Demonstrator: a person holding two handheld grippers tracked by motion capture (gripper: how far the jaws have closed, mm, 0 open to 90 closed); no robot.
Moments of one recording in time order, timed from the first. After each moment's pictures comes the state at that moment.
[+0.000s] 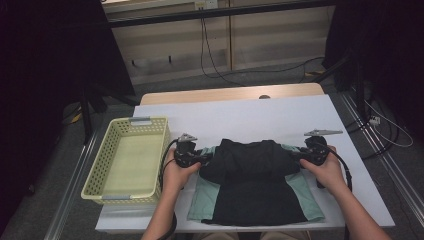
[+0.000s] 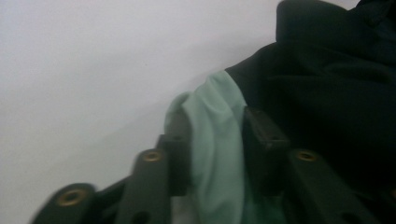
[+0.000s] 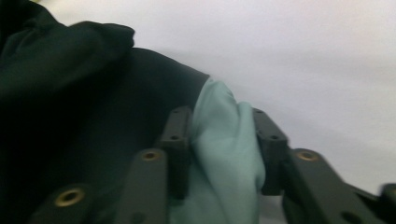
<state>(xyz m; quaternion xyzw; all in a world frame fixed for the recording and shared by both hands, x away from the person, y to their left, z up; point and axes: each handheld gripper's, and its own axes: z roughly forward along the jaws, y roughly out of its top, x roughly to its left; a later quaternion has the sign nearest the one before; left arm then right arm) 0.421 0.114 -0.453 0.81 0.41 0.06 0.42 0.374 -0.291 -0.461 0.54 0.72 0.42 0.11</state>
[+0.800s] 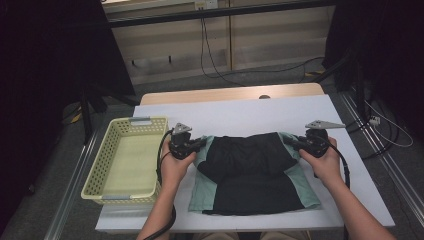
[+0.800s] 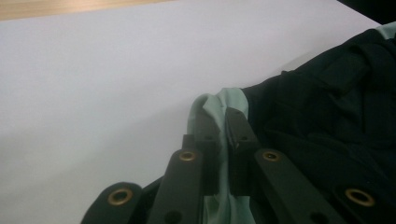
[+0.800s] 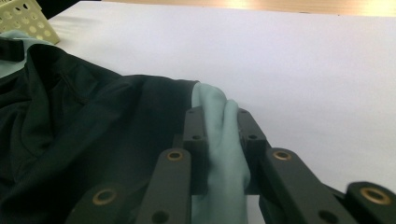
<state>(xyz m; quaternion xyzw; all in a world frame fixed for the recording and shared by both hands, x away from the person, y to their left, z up) 0.438 0.123 -0.425 0.78 0.41 0.12 0.46 0.387 -0.288 -0.438 0.50 0.71 0.46 0.18</state>
